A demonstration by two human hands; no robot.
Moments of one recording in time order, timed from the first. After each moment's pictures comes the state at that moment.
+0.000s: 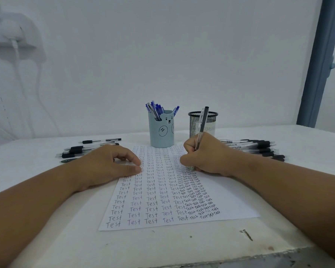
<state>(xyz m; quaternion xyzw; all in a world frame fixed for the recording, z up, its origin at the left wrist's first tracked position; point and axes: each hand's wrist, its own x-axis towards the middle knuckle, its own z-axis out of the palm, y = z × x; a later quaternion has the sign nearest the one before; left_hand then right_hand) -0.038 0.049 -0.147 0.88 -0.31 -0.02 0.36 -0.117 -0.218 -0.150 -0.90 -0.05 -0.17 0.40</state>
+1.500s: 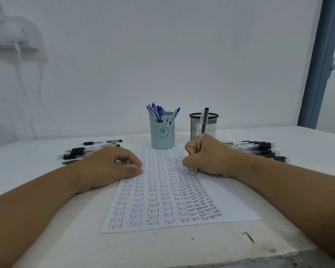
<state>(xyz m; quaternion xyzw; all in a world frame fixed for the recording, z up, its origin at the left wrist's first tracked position) -0.039 0.049 -0.146 0.87 -0.31 -0.02 0.37 -0.110 -0.225 -0.154 -0.90 -0.07 -0.16 0.39</state>
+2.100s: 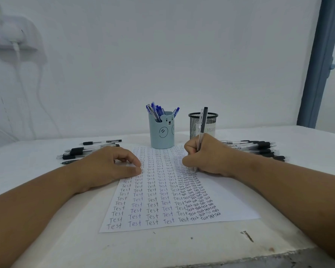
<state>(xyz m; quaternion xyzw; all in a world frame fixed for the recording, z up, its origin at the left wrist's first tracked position) -0.040 0.049 -0.146 0.87 -0.31 -0.02 0.37 -0.111 -0.223 -0.153 -0.90 -0.06 -0.16 0.39</state>
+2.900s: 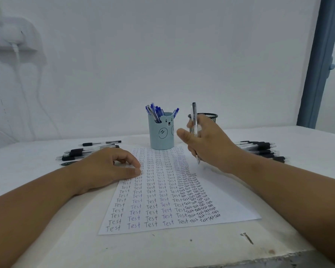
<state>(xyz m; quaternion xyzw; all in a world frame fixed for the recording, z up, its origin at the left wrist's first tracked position) -0.041 0.048 -0.145 0.88 -0.30 -0.02 0.37 -0.123 -0.209 -0.135 -0.84 -0.04 -0.27 0.48</state>
